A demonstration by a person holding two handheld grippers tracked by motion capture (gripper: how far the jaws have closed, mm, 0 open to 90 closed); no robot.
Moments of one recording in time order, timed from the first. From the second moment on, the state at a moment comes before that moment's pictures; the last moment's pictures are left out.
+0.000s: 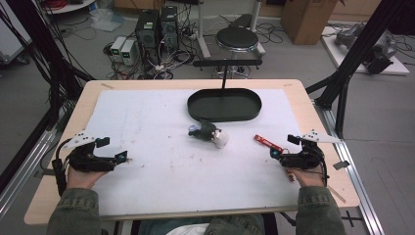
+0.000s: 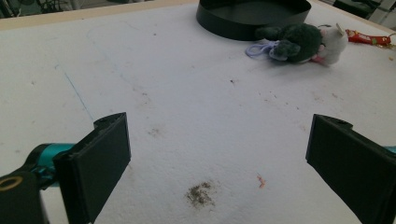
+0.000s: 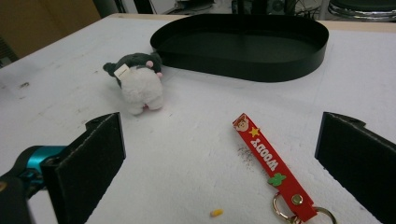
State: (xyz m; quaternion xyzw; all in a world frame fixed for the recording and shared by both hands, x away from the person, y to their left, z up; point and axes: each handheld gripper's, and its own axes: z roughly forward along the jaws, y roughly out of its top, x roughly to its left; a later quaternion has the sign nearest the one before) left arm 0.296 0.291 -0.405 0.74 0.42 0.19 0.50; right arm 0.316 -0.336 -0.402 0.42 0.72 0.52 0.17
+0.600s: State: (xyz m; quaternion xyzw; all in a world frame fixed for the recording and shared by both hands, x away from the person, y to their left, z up) left arm 0.297 0.290 -0.405 0.74 0.42 0.18 0.49; right arm 0.315 -0.334 -0.403 0.42 0.73 0.50 0.19
